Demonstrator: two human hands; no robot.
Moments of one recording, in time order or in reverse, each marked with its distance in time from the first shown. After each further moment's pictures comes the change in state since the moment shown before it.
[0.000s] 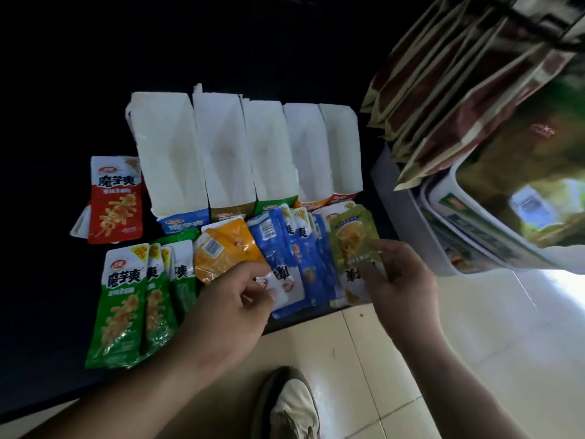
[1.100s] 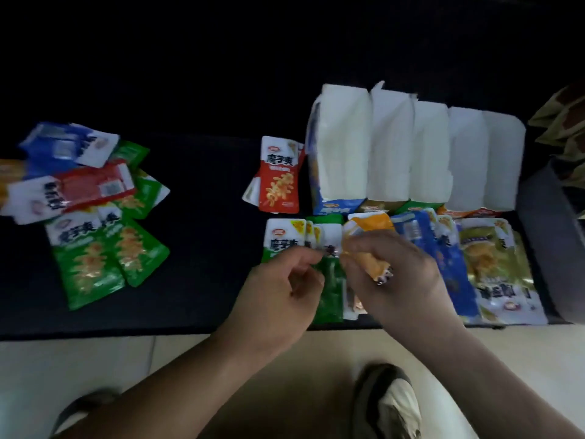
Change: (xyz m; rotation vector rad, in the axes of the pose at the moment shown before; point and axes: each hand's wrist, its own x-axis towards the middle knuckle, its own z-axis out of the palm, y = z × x) left_hand -0.051 -0.052 -0.112 -0.112 0.210 0.063; right_hand -0.078 -0.090 0.139 -0.119 -0.372 -0.733
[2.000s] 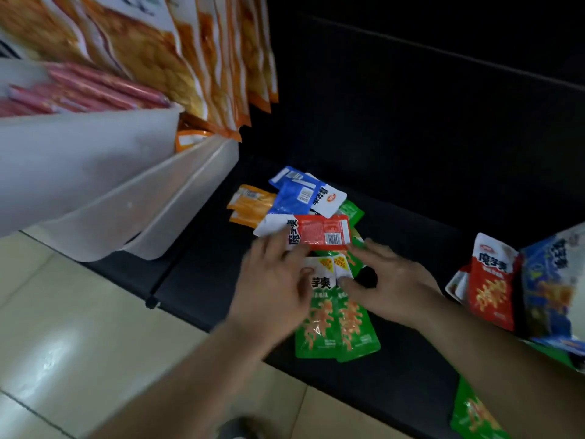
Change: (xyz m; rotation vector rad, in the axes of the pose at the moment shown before) left_hand -0.011 -0.104 -0.271 0.890 0.574 0.099; right_hand 0.133 -0.161 0.229 -0.400 -0.814 -0.118
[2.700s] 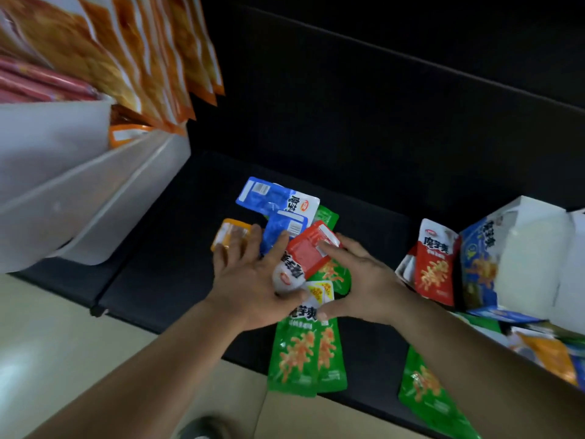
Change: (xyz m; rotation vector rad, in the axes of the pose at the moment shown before) left_hand 0.021 0.018 0.020 0.097 -0.523 -0.093; right_hand -0.015 0.045 0.007 0.203 -0.037 -0.072
